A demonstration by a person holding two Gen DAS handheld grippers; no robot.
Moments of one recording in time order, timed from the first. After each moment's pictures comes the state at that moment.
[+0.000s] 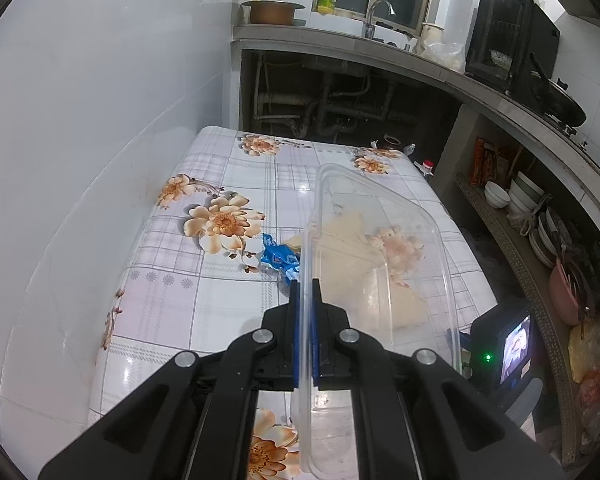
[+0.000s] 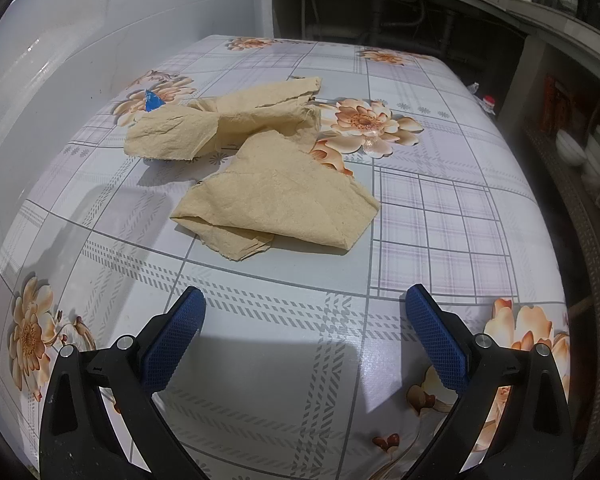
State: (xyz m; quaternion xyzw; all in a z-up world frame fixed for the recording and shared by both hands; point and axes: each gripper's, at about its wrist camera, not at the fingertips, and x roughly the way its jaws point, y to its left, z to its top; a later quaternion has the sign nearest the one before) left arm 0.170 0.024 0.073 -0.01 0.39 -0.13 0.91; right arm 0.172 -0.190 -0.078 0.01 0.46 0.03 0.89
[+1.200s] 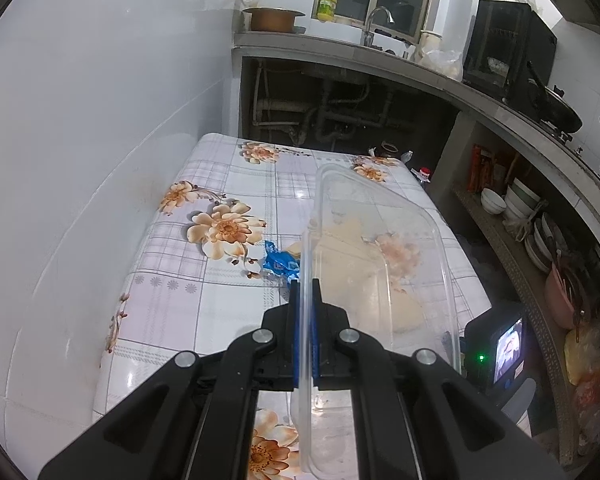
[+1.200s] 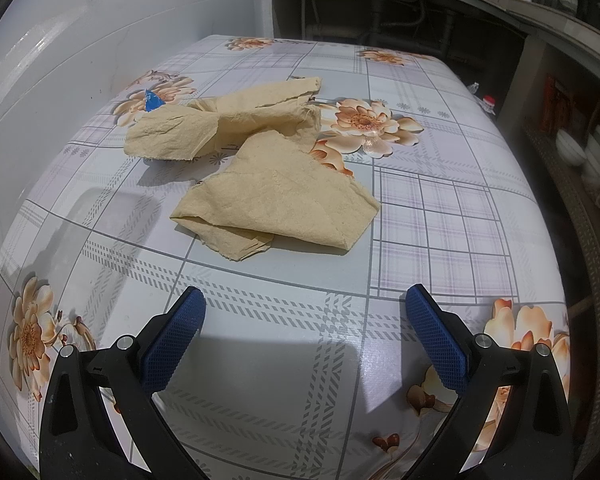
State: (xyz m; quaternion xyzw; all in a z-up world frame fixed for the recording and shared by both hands) left arm 0.170 0.034 0.077 -0.02 0.38 -0.13 0.92; right arm 0.171 -0.189 -0.077 0.01 0.46 0.03 0.89
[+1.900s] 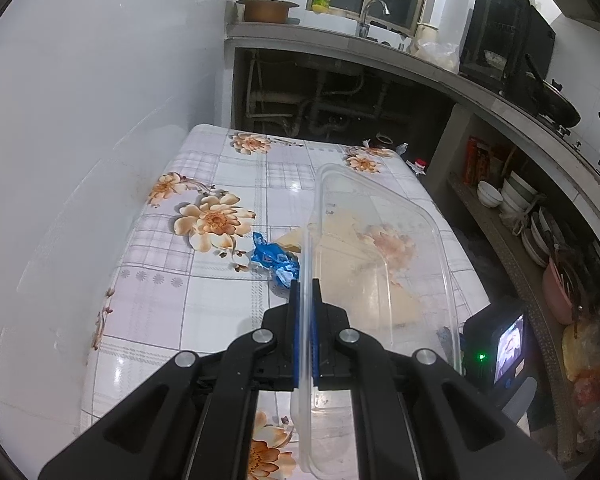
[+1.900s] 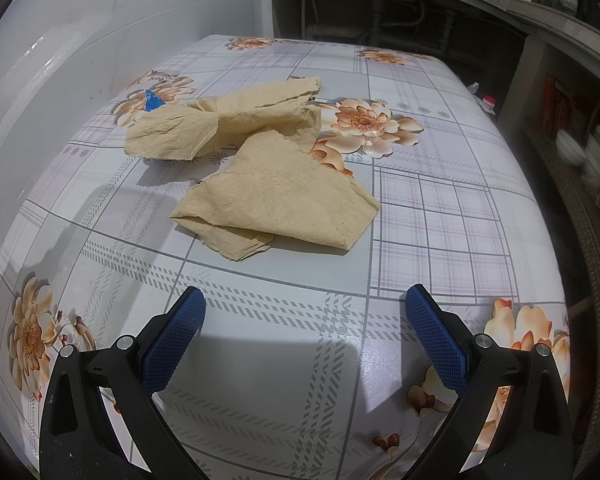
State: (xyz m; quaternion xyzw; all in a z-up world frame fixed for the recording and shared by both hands) left arm 0.180 0.025 0.067 -0.01 0.39 -0.15 0.91; right arm 0.171 -0.189 -0.077 0.01 0.46 0.03 0.89
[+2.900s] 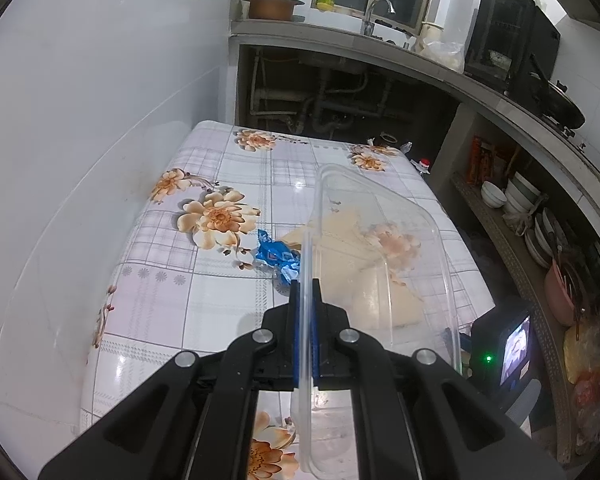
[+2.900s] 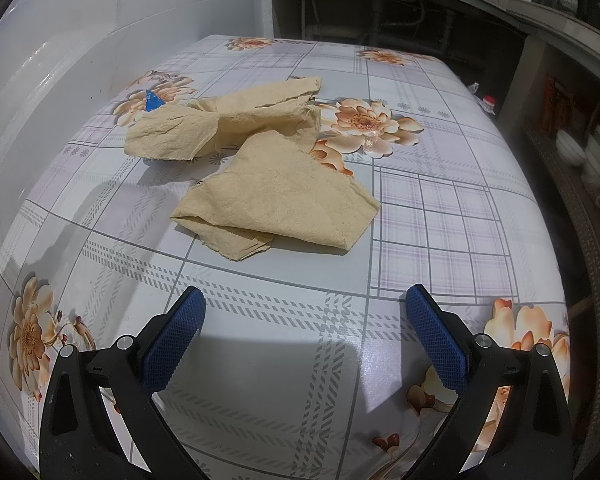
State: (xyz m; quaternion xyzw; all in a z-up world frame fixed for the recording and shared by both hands) left arm 0.183 0.028 0.062 -0.02 0.39 -0.14 0.91; right arm 0.173 -0.189 -0.078 0.01 0.46 0.03 0.89
